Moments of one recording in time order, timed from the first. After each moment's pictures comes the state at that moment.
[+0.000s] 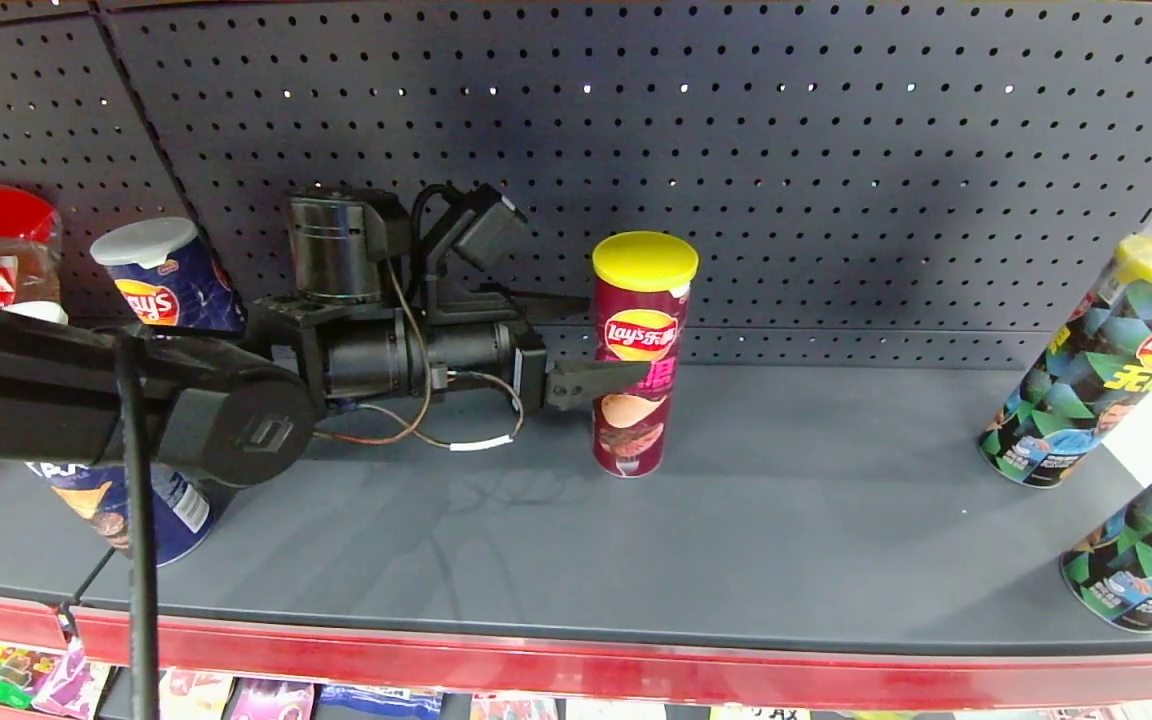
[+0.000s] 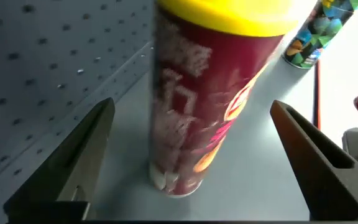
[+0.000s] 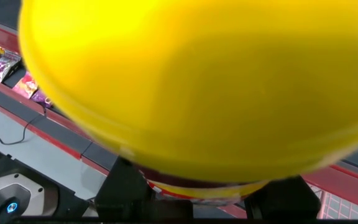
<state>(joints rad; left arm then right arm) -0.51 1.90 -1.14 -0.61 -0.67 0.09 0.08 0.30 -0.41 0.28 0.32 -0.11</state>
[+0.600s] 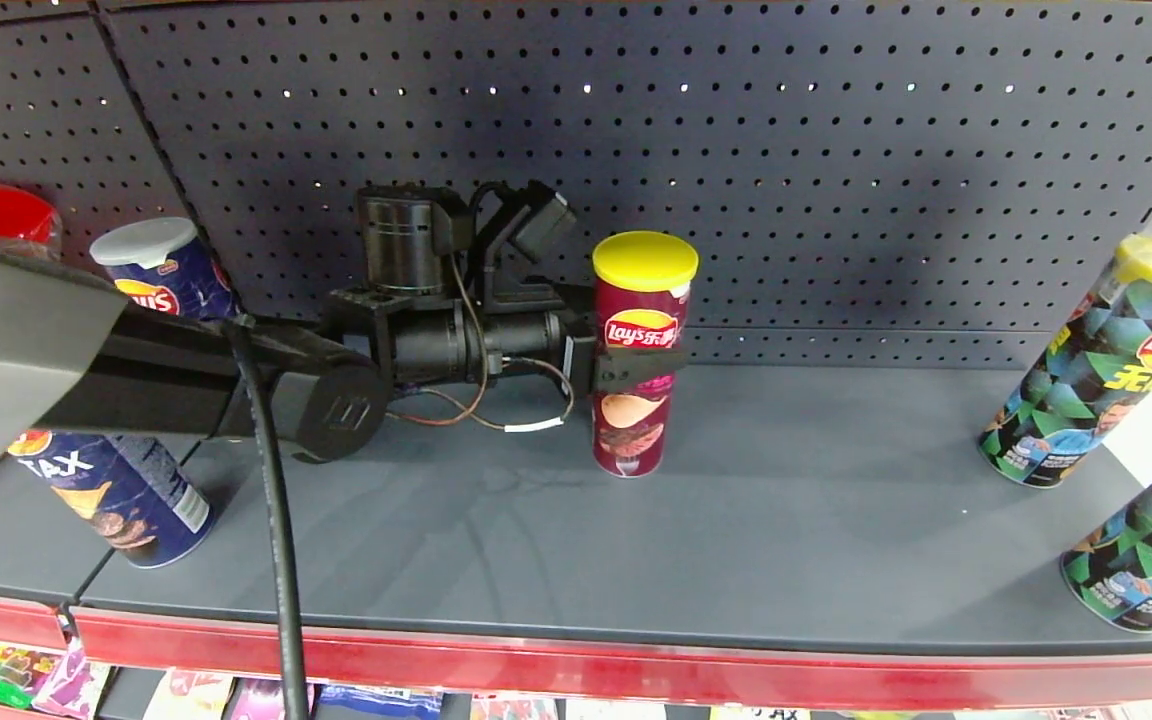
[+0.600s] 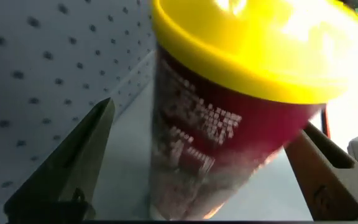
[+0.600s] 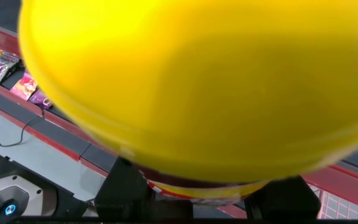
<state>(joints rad) -0.56 2.02 -1.29 -0.61 -0.66 0.07 0.08 0.29 -0.41 0.28 0.32 -0.11</state>
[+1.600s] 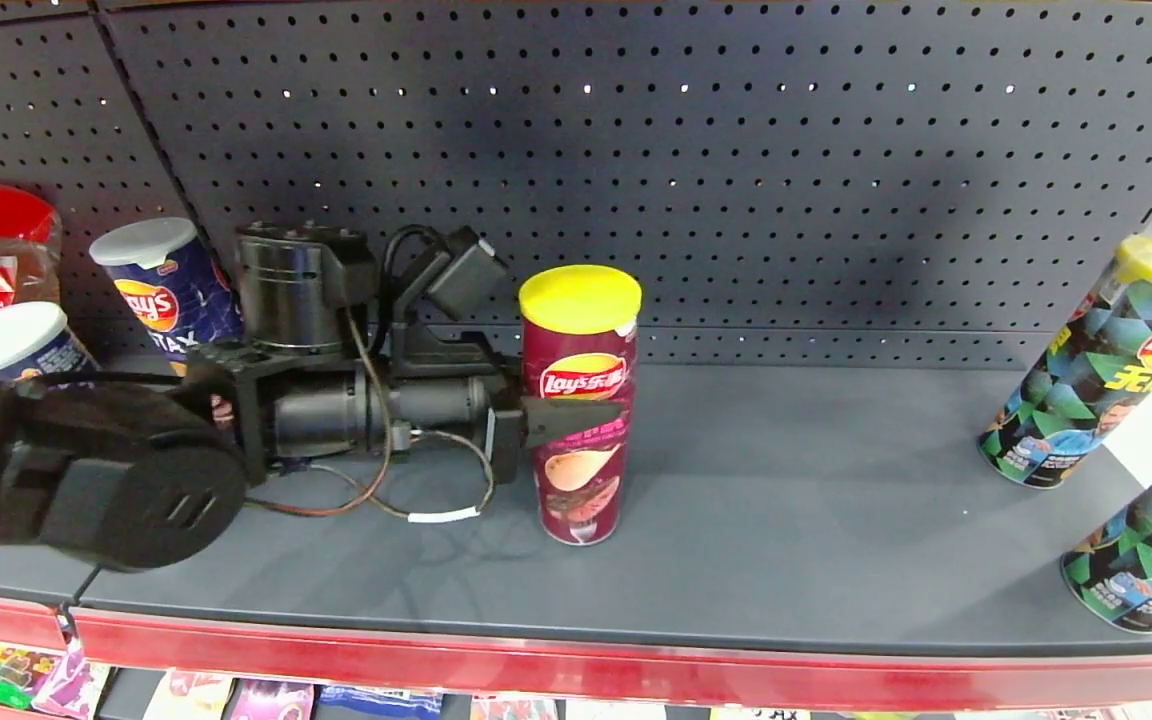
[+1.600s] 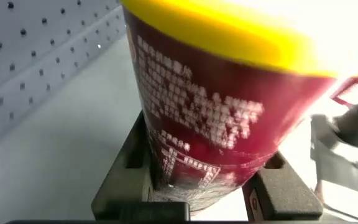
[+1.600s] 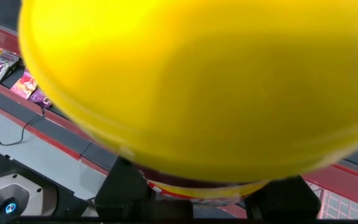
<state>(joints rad) -0.54 1.76 -0.93 -0.61 -0.68 0.06 0.08 0.29 -0.40 0.28 0.32 -0.11</state>
